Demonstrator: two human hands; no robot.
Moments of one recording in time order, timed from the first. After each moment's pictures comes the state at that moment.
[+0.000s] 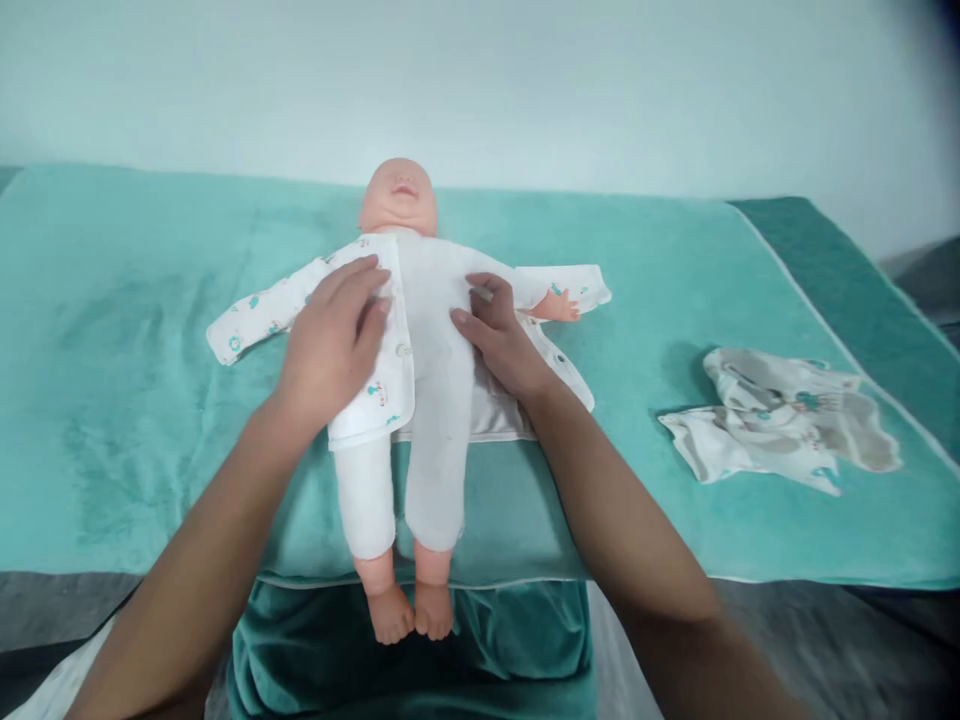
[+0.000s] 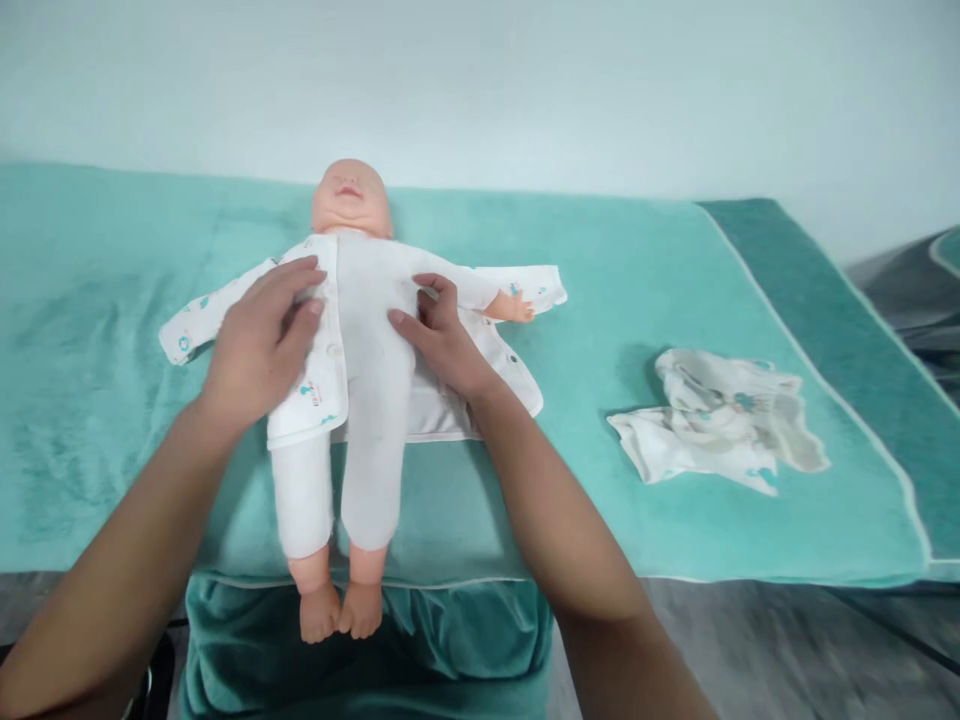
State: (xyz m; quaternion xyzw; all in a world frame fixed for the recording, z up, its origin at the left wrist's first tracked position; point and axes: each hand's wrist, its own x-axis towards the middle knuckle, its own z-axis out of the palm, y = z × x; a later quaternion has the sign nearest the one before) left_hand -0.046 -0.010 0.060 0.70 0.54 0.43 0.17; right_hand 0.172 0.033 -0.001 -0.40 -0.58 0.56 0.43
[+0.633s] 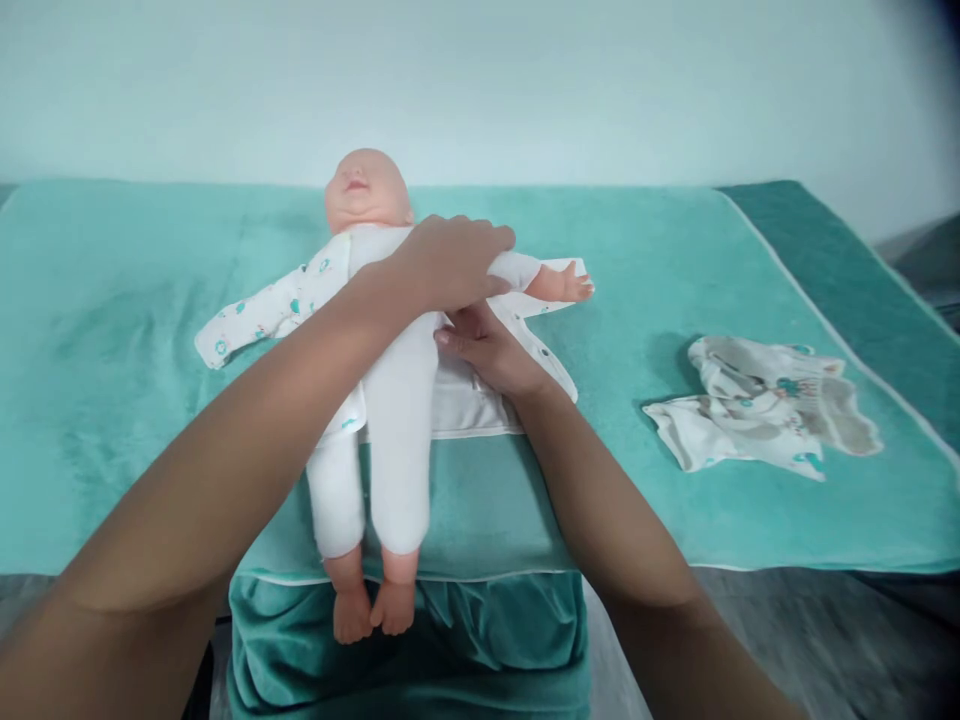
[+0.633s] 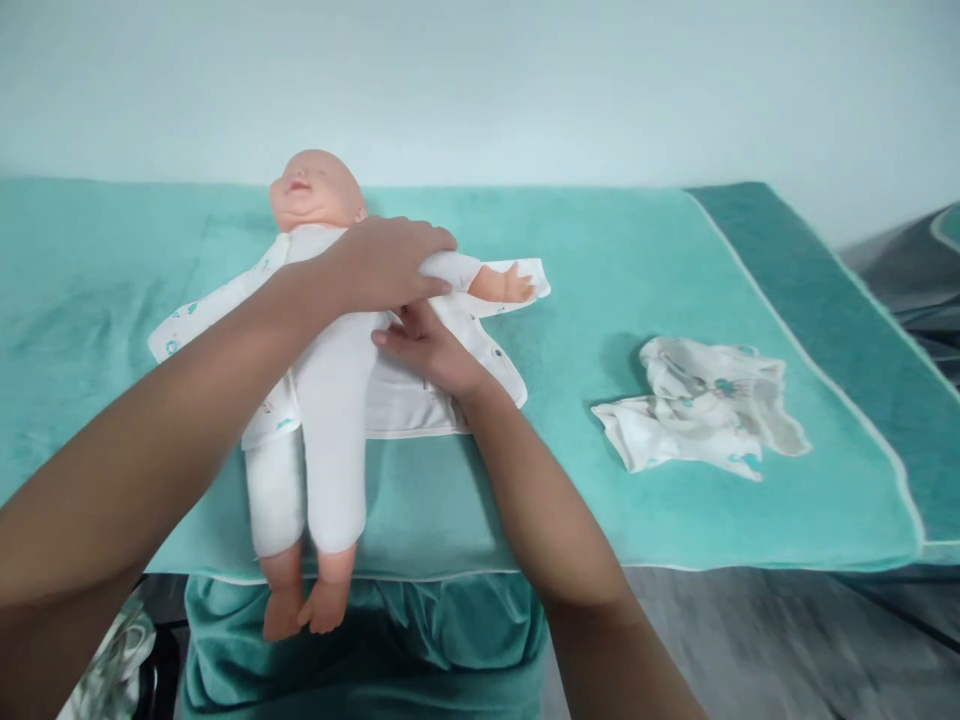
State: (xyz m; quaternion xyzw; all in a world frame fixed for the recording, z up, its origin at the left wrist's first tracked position) left_hand 0.059 0.107 0.077 0.85 0.45 0.18 0.20; right_hand 0.178 0.029 0.007 -0.28 -0.64 0.58 0.42
